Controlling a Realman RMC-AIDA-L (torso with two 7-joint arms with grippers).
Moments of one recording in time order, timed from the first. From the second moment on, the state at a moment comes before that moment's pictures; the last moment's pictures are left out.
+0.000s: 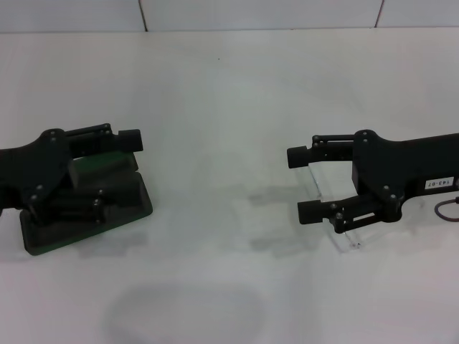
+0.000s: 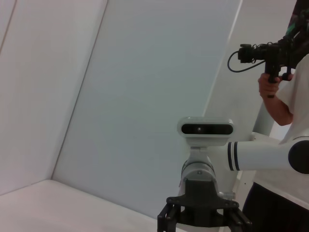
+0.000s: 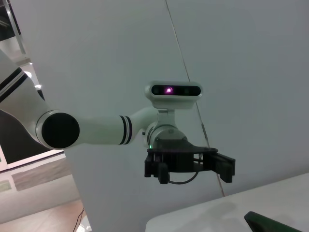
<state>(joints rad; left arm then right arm) -0.39 -1.93 0.83 0.71 1.64 2.01 -1.49 0.61 2.00 -1.04 -0.65 -1.65 -1.84 1.43</state>
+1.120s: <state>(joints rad) -0.42 -1.97 0.78 1.34 1.91 1.83 -1.95 0.50 1.97 -0.77 -0.66 -1.65 -1.73 1.38</state>
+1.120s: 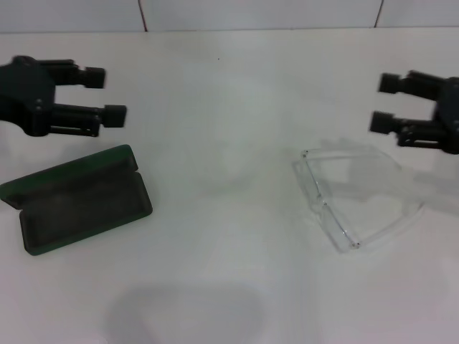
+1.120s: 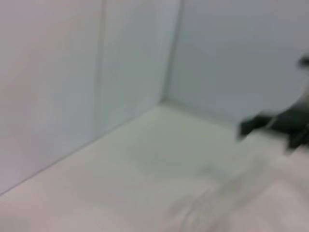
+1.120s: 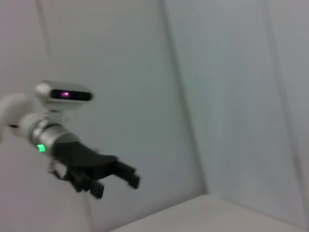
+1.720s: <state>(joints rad) -0.56 -2.06 0.93 1.52 2.61 1.82 -2.02 0.45 1.98 -0.73 -0.66 -1.66 -1.73 1.38</state>
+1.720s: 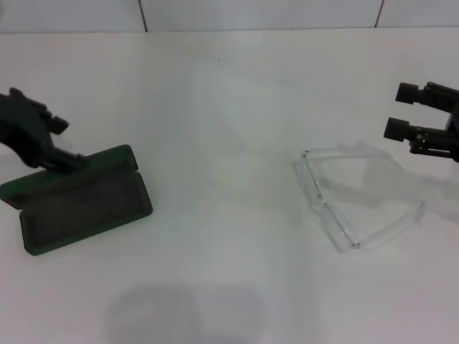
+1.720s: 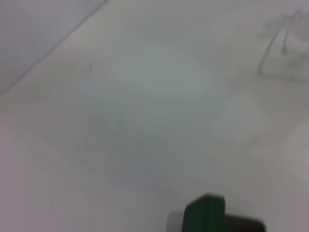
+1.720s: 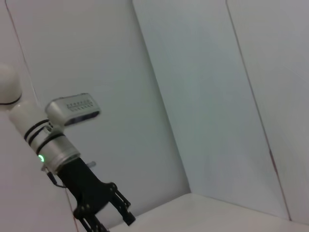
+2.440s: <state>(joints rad) -0.63 -2.08 1.01 1.40 2.79 1.78 -2.02 0.46 1.99 -0.73 -0.66 -1.65 -1.73 1.34</state>
